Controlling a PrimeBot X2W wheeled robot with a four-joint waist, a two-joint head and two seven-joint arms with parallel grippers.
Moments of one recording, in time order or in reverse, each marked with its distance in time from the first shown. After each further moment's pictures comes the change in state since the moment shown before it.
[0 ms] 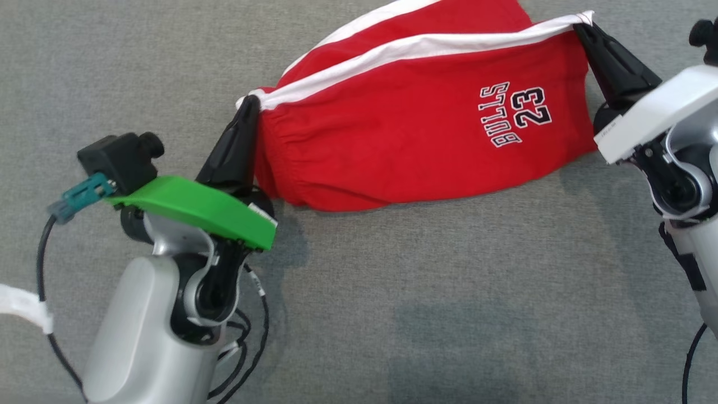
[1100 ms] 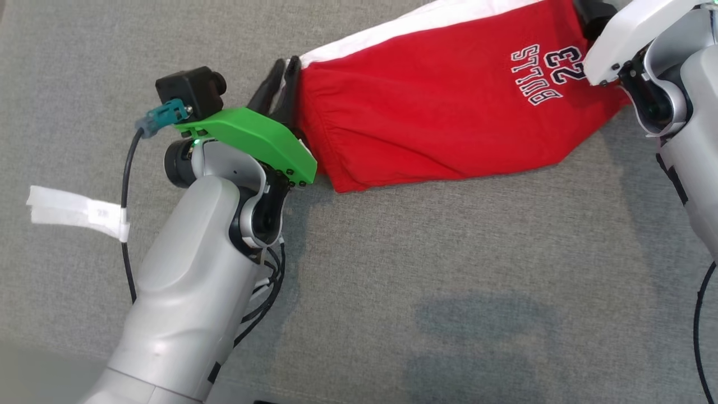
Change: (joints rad) left arm -0.359 -0.097 -0.146 0.600 -0.029 -0.025 -0.166; right arm -0.413 0.032 0.224 0.542 -0.114 0.000 -0.151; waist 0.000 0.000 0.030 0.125
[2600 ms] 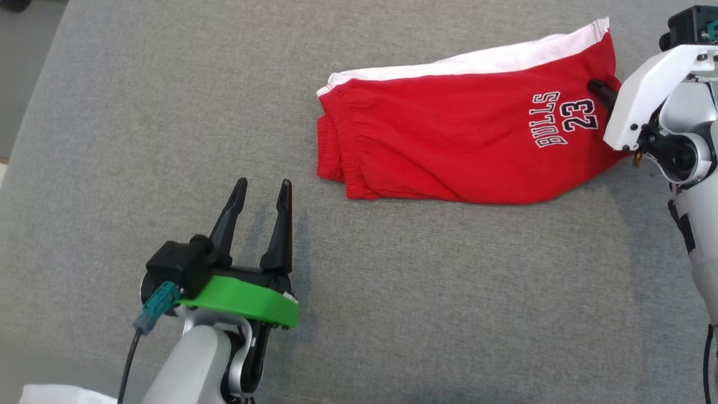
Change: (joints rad) left arm 0.490 0.075 0.055 -0.345 0.295 -0.032 -0.232; right arm 0.225 0.046 -0.327 -0.094 -0.108 0.000 0.558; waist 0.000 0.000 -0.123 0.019
